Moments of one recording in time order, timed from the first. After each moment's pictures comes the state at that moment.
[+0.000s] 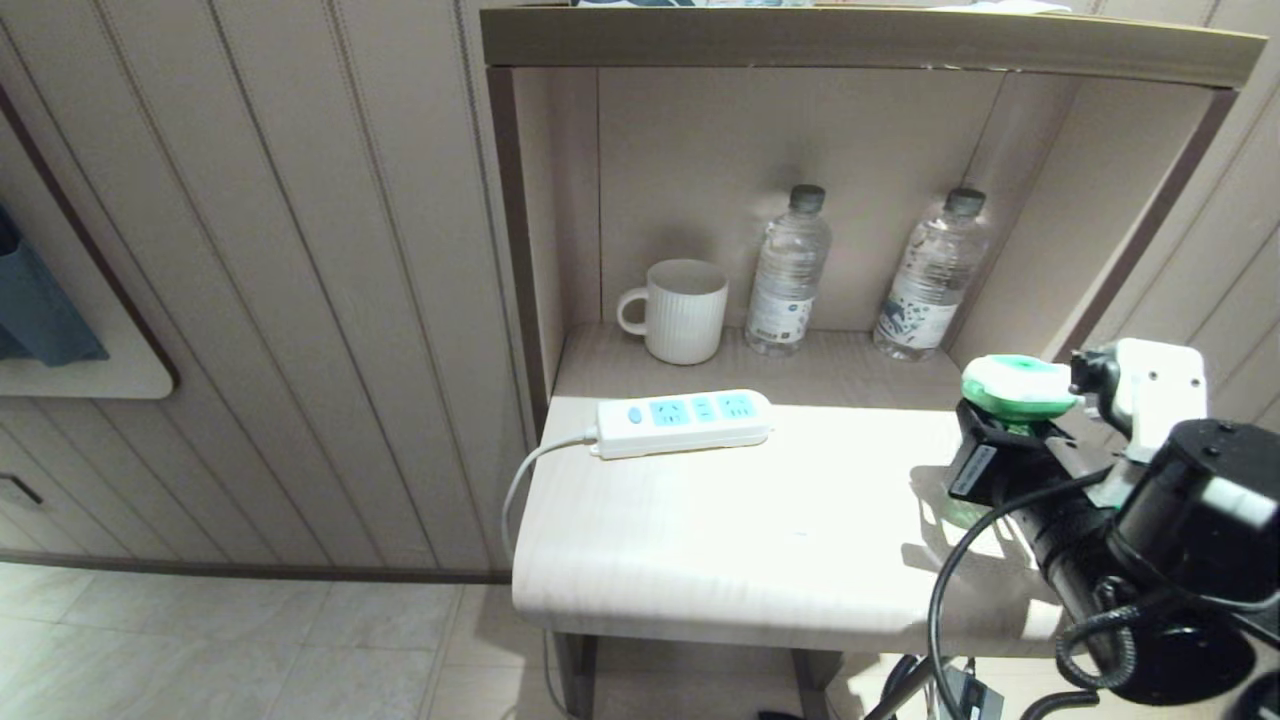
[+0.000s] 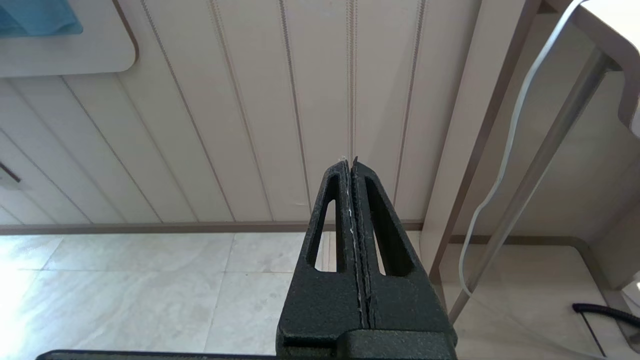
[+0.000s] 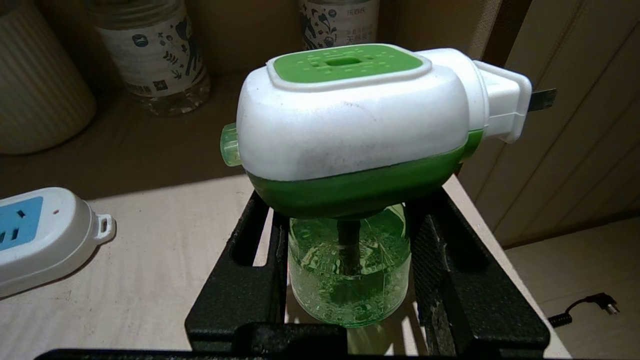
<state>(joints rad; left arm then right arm) 0.00 0.00 0.00 0.02 -0.01 0.08 0.55 1.56 -0.37 -1.27 -0.80 0.10</state>
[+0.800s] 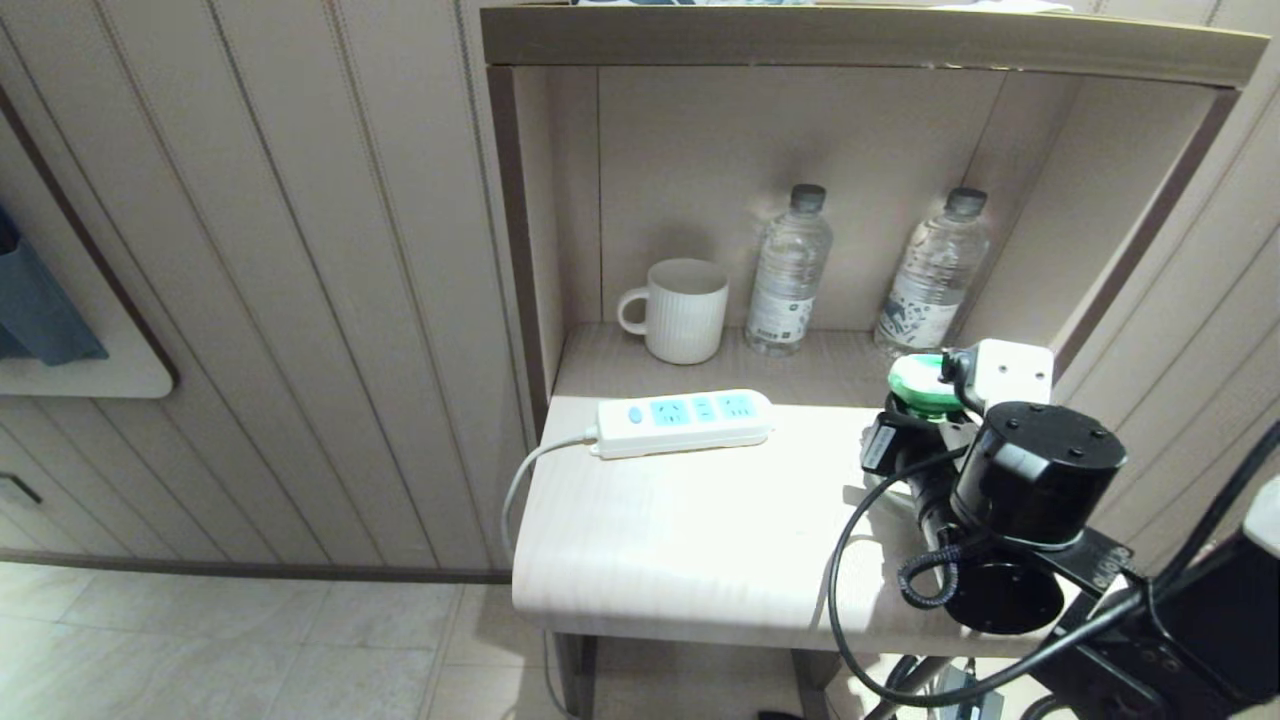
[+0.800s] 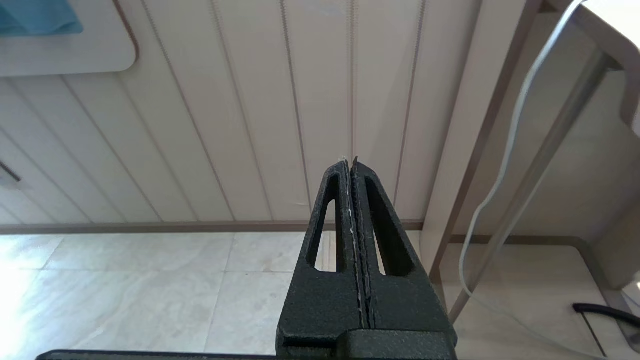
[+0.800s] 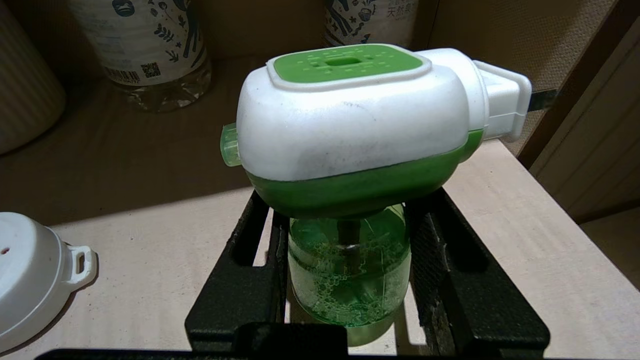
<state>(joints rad) 0.00 0.00 0.00 0.02 -0.01 0.08 0.55 1.83 -0.51 -1.39 -0.85 0.09</state>
